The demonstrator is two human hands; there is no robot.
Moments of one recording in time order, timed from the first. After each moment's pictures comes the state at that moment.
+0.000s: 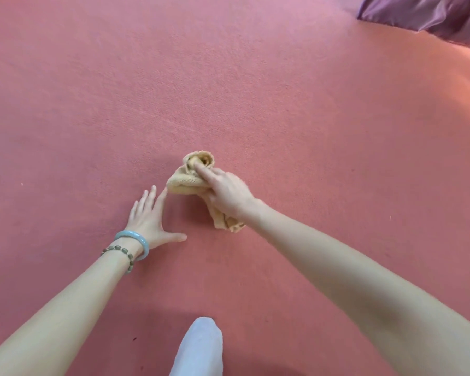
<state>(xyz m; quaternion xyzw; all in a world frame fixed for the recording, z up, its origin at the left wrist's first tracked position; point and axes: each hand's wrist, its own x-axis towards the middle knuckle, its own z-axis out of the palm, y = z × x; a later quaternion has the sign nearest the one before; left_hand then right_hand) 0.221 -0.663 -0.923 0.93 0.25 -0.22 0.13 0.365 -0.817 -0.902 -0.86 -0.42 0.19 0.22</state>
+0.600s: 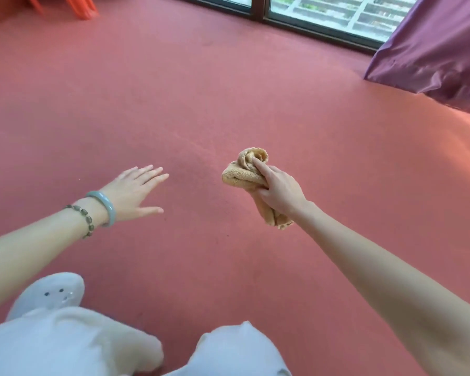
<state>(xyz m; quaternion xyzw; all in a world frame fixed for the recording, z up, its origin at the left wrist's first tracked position) 0.216 -0.634 -0.763 0.97 0.08 -0.21 -0.07 0.414 -0.907 -0.799 -0.88 -0.39 0.17 0.23</state>
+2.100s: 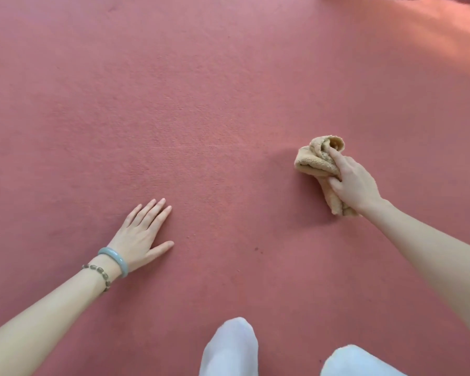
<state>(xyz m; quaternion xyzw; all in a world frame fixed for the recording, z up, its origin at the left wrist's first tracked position) 0.254 -0.337 -0.965 0.97 -0.21 -0.14 0.01 0.339 -0.805 -0.893 -0.99 0.03 0.09 0.11</state>
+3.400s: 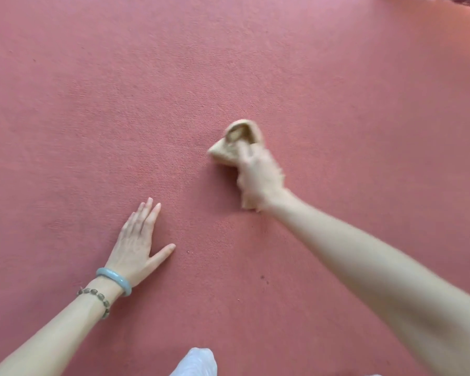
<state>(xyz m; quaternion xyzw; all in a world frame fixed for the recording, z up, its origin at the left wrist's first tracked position) 0.235 -0.358 -0.977 0.99 -0.02 -0.10 0.14 0.399 -0.596 -0.900 -0.98 -0.16 0.08 0.12</state>
